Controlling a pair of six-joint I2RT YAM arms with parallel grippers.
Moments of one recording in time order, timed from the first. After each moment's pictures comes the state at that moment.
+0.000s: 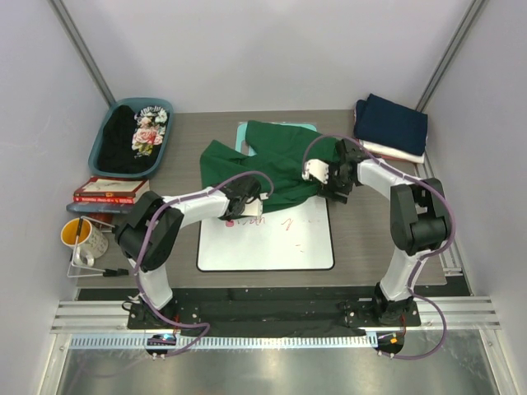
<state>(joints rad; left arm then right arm) -0.66 1.81 1.08 -0.48 -0.57 1.00 0.21 1.81 1.18 -0.54 -0.19 -1.13</state>
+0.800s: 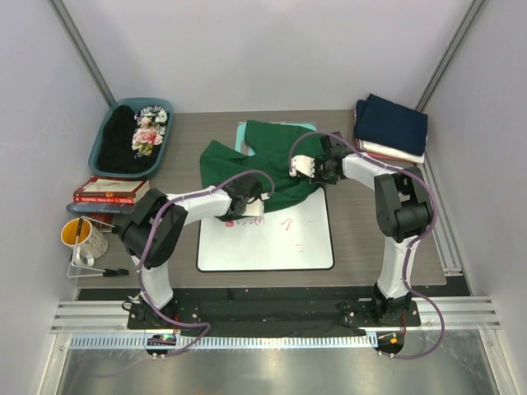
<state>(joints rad) -0.66 1.84 1.10 -0.49 -0.55 0.96 0.28 1.99 1.35 -0.43 -0.16 -1.22</state>
